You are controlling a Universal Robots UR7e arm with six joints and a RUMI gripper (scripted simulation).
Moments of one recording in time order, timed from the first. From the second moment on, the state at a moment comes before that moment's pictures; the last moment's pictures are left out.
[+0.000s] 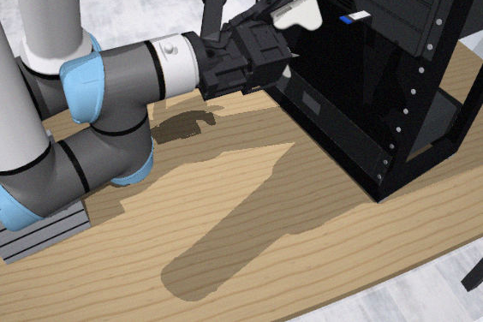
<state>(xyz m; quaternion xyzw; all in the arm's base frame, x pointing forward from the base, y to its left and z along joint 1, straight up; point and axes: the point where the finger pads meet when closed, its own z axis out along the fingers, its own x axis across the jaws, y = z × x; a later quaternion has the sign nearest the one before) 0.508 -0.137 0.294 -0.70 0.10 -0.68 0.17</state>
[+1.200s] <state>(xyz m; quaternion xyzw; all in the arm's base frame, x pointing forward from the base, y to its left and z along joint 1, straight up) 0.500 -0.133 0.285 -0.71 0.05 -0.69 0.13</state>
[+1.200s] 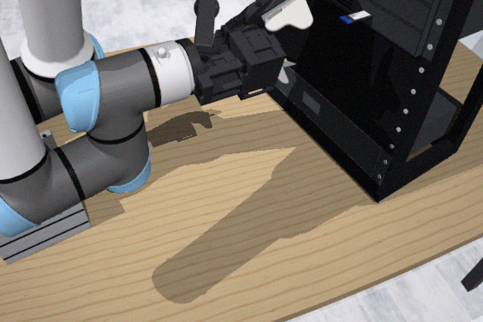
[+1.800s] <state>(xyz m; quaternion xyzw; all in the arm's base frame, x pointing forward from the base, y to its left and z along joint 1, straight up) 0.496 -0.131 0.282 -0.71 0.03 -0.70 0.12</state>
